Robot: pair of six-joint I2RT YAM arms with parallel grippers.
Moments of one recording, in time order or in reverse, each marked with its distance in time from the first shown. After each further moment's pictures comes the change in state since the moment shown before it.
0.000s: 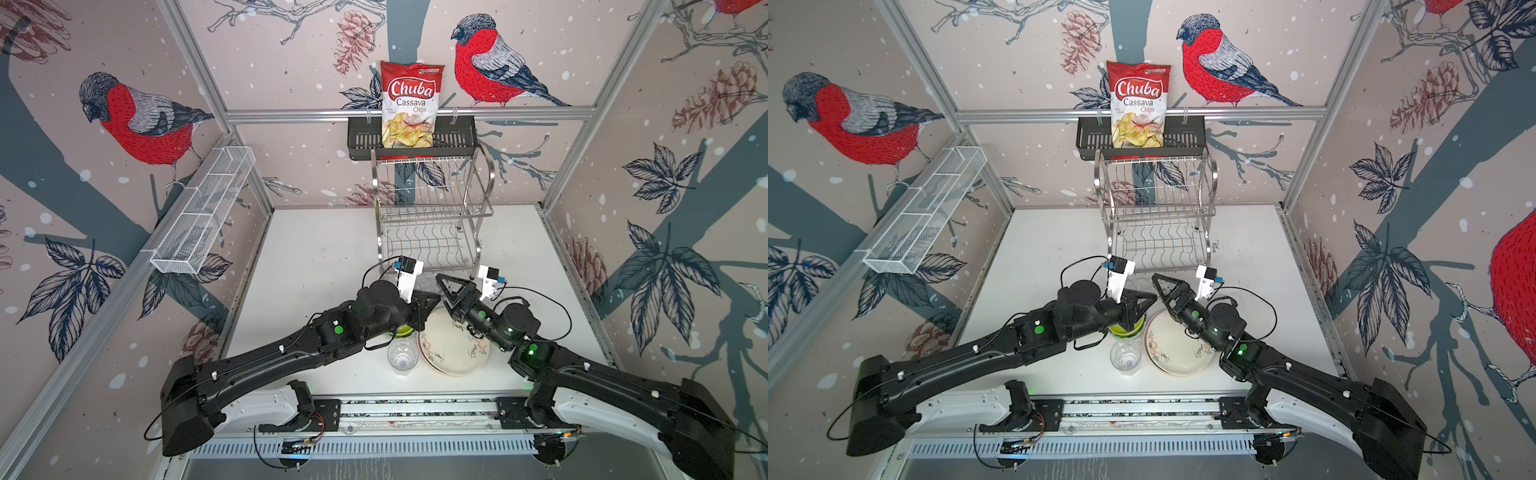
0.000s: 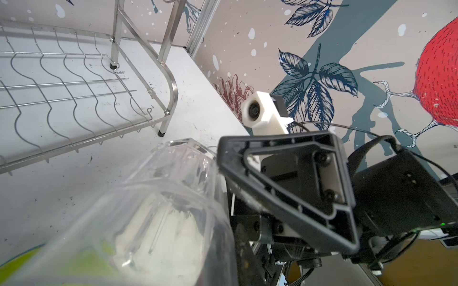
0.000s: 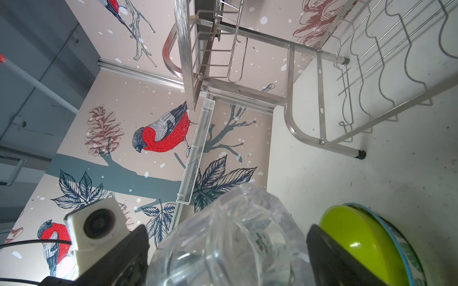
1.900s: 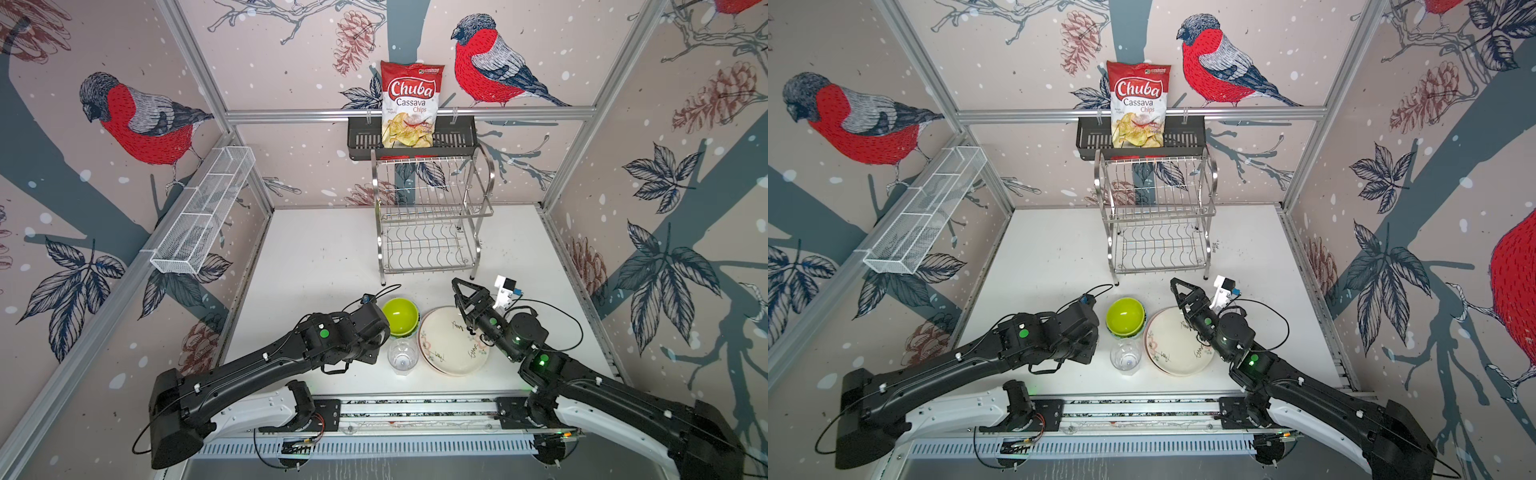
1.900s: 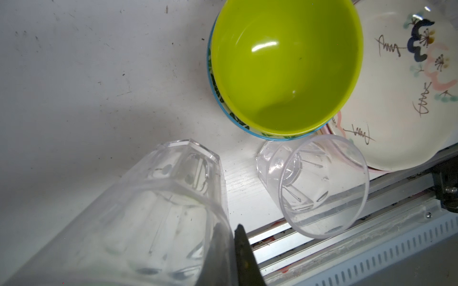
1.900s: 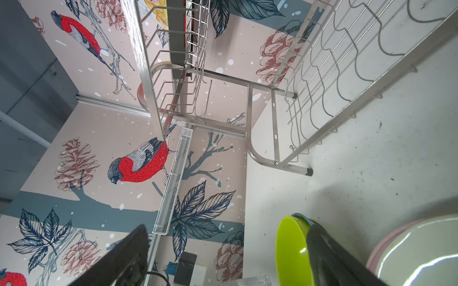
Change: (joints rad) left arm 0.032 -0.076 -0.039 -0.903 -0.129 -0.109; right arm -0.043 -0.143 -0.116 -0.103 0.111 0.026
